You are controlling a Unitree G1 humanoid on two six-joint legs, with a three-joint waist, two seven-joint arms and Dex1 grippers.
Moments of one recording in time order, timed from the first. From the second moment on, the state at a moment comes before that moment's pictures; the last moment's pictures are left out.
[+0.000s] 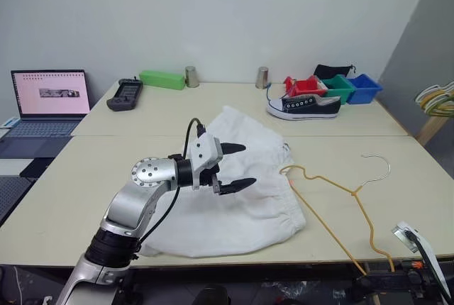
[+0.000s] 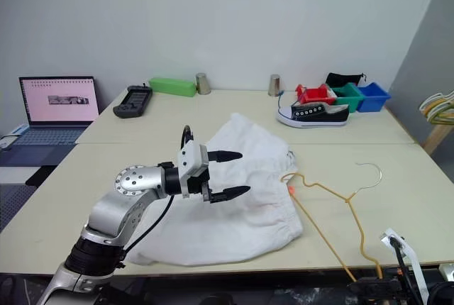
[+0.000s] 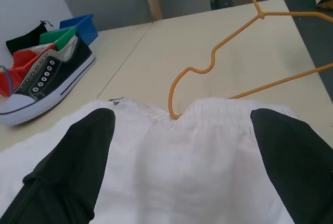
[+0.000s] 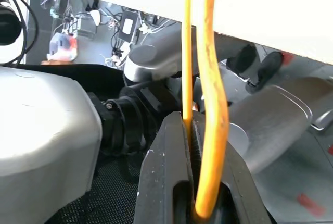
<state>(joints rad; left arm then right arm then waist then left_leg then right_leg) -0.41 0.53 -0.17 -0.14 -0.31 0.30 -1.00 0.40 -0.98 -0.38 -0.39 0.77 1.34 1.21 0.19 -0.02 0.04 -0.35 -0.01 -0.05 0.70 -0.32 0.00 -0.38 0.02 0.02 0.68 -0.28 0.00</state>
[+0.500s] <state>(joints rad) -0.42 0.53 -0.17 -0.14 -0.31 0.30 -1.02 0.41 -0.95 -0.39 -0.36 0.84 1.34 1.09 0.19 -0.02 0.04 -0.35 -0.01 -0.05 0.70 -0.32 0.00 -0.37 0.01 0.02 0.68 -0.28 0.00</state>
